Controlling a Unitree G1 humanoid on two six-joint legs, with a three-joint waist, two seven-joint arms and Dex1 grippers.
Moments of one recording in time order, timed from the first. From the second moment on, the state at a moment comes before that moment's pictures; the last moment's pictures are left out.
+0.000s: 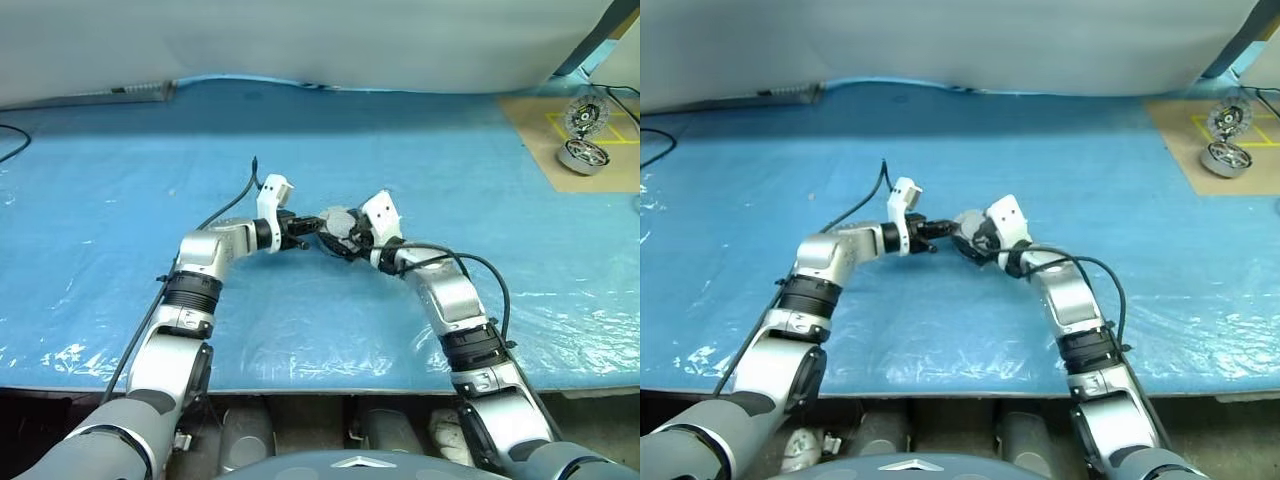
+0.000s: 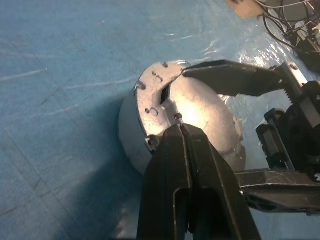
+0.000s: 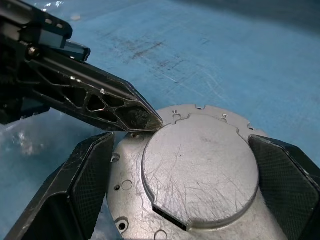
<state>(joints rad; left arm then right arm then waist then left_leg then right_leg) -0.75 0.20 -0.01 0.46 -0.37 0.77 -0.78 -0.45 -0.23 0.18 0.09 0.04 0.36 0.57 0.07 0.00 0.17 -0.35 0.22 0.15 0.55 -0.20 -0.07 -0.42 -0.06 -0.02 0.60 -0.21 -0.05</state>
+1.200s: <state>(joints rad) -0.75 0.19 -0.01 0.46 -0.37 0.77 -0.77 -0.46 -0.21 0.17 0.11 0.02 0.33 0.53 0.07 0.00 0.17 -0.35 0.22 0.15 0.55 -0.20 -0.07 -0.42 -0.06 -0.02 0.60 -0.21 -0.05</state>
